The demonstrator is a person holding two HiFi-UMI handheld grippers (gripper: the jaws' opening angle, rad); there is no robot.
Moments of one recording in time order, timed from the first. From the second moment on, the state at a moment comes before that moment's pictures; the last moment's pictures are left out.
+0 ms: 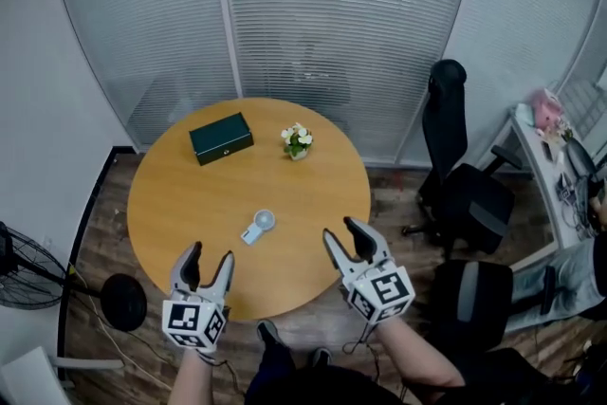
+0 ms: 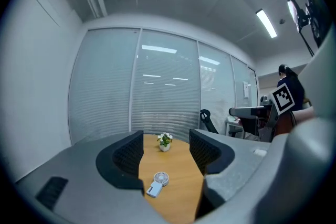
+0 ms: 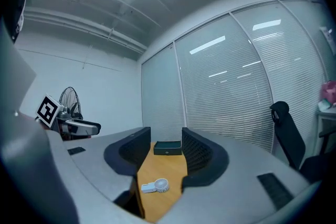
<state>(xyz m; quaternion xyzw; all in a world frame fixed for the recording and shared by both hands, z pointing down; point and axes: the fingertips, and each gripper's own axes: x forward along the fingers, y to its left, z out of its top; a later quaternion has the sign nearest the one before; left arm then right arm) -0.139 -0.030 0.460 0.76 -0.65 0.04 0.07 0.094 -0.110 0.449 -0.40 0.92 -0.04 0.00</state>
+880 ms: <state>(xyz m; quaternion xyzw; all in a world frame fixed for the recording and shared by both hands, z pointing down) -0.211 -0.163 0.579 0.82 -0.54 0.11 0.14 0.025 -0.190 0.480 -0.48 0.87 -0.06 -0.04</state>
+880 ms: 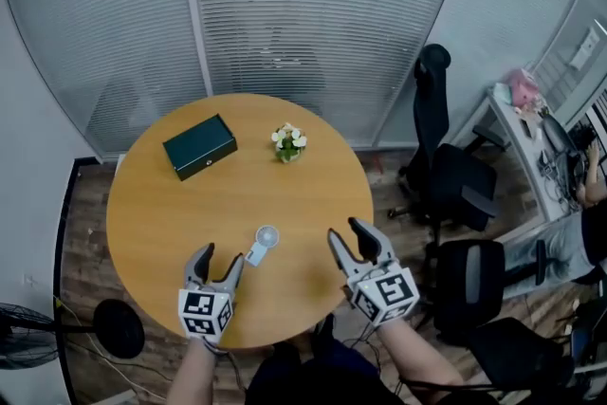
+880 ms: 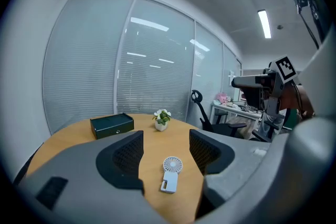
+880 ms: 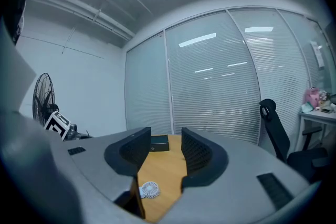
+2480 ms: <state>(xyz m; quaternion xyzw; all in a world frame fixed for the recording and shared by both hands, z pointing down) -0.101 -0.228 0.836 0.80 -0.40 0.38 0.23 0.229 -0.190 0.513 -0.63 0.77 -0.08 -0.04</state>
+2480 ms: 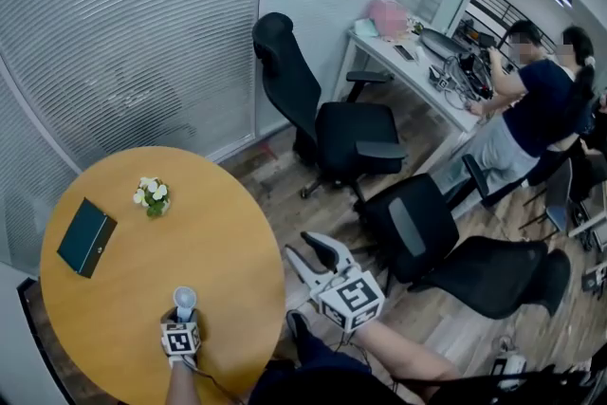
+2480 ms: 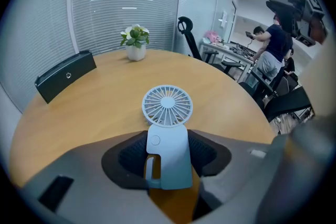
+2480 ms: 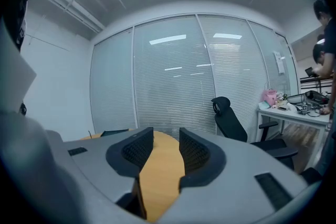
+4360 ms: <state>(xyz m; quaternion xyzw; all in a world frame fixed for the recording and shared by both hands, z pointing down) -0.125 -0.236 0.347 0.84 -0.53 0.02 -0.03 0.044 -0.280 0.375 -0.44 0.90 0.02 0.02</state>
